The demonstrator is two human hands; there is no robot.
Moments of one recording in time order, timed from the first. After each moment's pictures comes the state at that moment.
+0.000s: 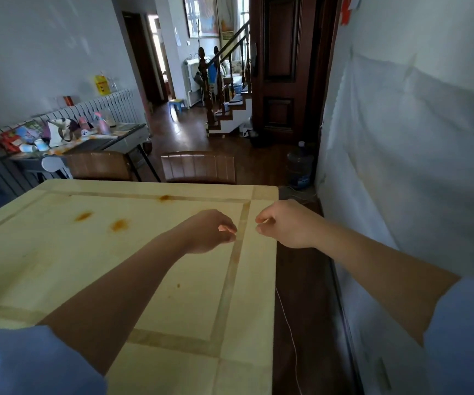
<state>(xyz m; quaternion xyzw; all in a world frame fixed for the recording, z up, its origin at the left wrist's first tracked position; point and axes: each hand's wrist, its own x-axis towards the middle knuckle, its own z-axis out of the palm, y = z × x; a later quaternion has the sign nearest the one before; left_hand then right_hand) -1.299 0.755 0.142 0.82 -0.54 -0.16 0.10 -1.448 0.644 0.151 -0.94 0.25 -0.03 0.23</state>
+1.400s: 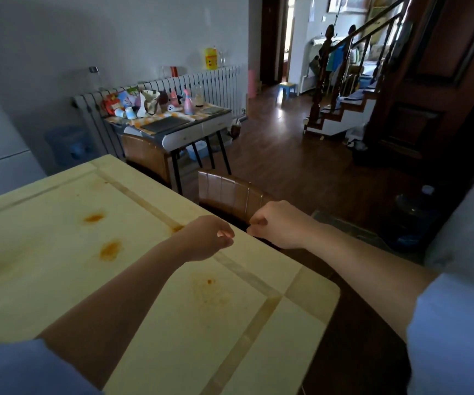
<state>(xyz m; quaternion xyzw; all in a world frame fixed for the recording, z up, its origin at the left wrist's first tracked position) -1.040 0.453 0.112 0.93 -0.29 -0.15 0.17 -1.102 0.289 0.136 -0.97 0.02 0.06 0.21</state>
